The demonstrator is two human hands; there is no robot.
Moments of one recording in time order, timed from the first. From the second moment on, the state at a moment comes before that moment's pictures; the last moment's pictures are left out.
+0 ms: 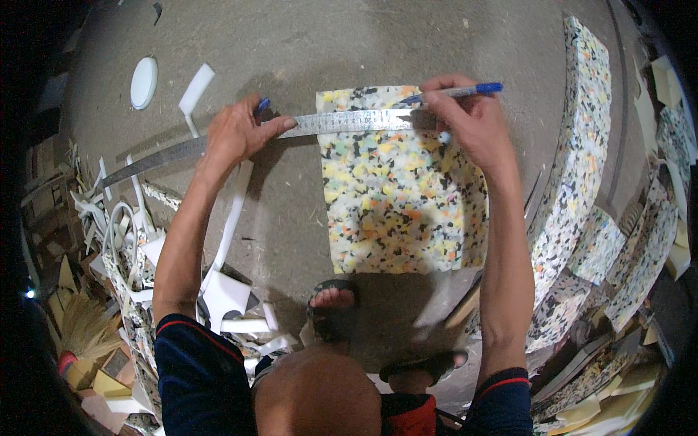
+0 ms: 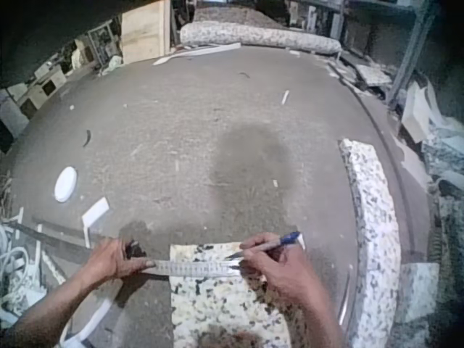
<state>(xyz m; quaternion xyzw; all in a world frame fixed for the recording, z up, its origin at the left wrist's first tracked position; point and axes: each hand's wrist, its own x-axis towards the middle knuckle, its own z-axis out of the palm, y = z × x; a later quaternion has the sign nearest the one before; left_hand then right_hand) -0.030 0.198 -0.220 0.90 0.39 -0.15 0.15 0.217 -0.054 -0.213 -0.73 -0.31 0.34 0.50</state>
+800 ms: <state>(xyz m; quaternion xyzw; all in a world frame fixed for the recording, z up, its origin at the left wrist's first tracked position) -0.027 0.200 -0.217 0.88 0.41 -0.18 0.17 0.235 -0.040 -0.243 -0.68 -0.28 0.43 0.53</state>
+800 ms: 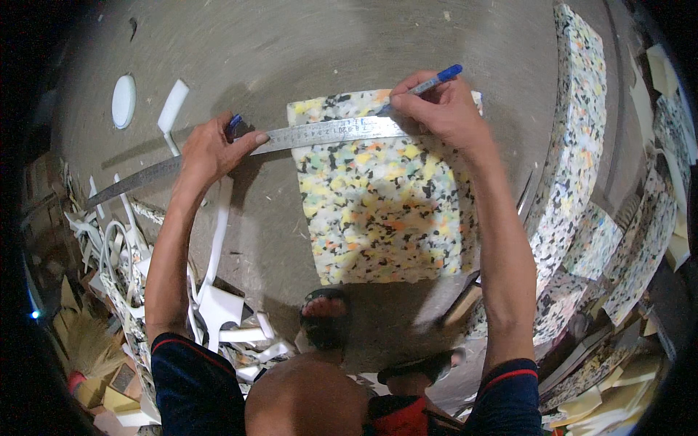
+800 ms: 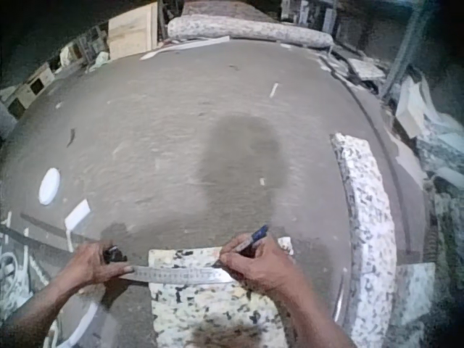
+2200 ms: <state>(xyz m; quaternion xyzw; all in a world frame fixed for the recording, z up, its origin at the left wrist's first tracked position) -0.029 0.204 -0.219 0.88 0.40 -0.18 0.17 0.230 -0.038 -0.250 -0.72 -0.29 0.41 0.48</state>
